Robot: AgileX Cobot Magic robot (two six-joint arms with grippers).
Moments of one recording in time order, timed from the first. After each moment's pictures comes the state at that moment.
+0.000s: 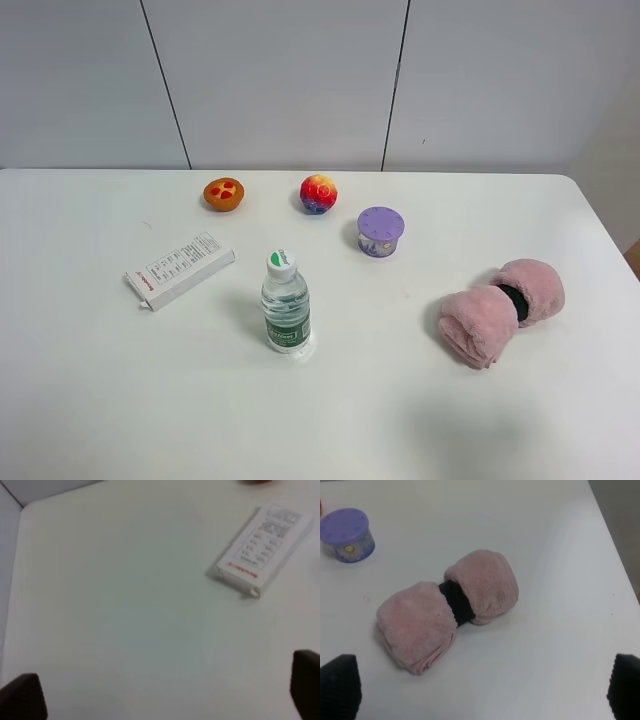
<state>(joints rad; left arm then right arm) 0.00 0.39 -0.78 0.06 1.09 0.20 -0.03 0.00 -0.48 -0.01 1.06 0.02</state>
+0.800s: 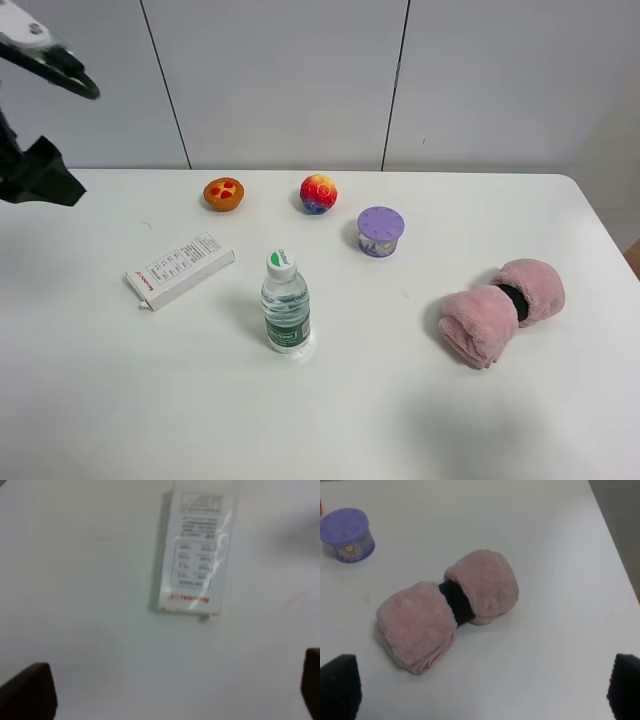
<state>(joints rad) -0.17 1.31 -1.23 -0.08 1.06 0.58 -0.03 0.00 -0.48 -0.01 1.06 0.02</state>
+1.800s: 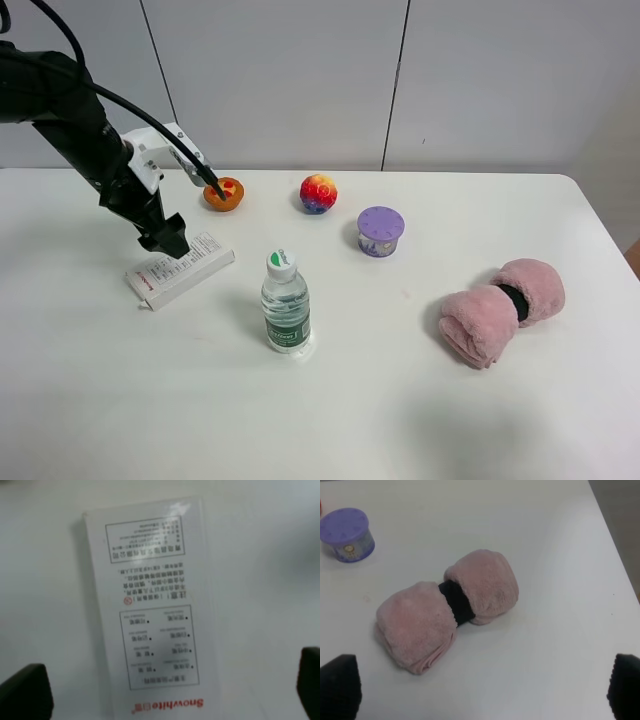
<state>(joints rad) -0.22 1.83 -1.24 -0.16 0.77 0.76 -0.03 0.00 -0.48 -0.01 1.06 0.02</state>
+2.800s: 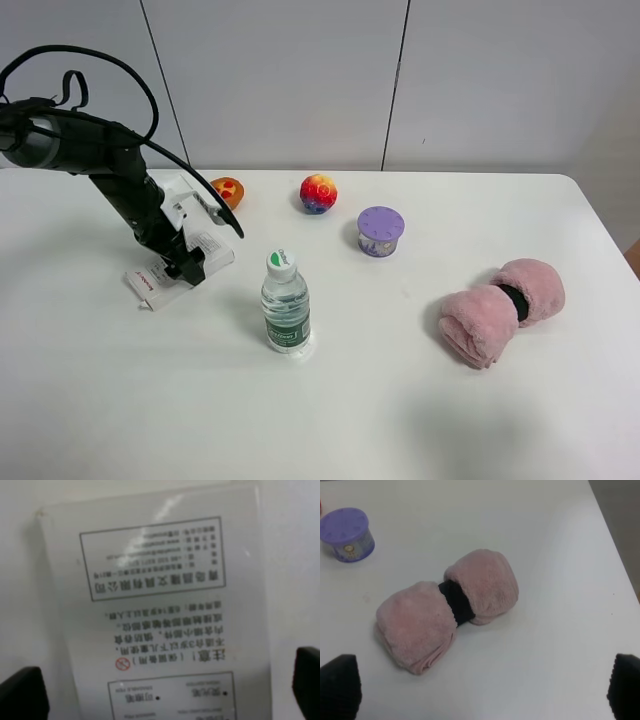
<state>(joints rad) -0.22 2.06 -1.24 -0.17 0.60 0.77 -0.03 0.00 -0.48 -0.01 1.06 0.02</state>
